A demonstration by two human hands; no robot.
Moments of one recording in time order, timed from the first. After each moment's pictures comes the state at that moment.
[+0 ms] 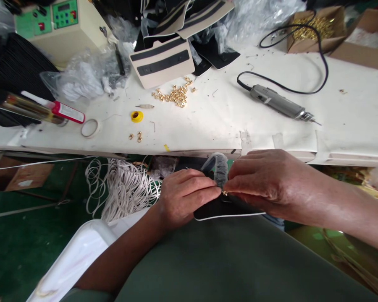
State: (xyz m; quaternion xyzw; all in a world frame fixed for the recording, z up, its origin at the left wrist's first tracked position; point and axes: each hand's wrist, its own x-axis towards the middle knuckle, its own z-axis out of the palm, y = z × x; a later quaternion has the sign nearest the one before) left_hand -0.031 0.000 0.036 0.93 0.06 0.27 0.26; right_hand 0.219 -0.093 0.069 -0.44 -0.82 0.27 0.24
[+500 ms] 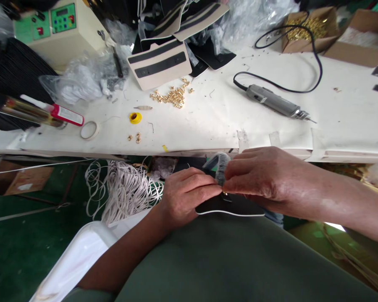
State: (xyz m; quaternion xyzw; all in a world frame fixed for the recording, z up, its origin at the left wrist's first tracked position) left_hand -0.020 -0.006 0.036 0.91 0.06 0.28 0.30; right_hand 0.226 -0.089 0.070 -0.39 -0.86 0.25 0.23
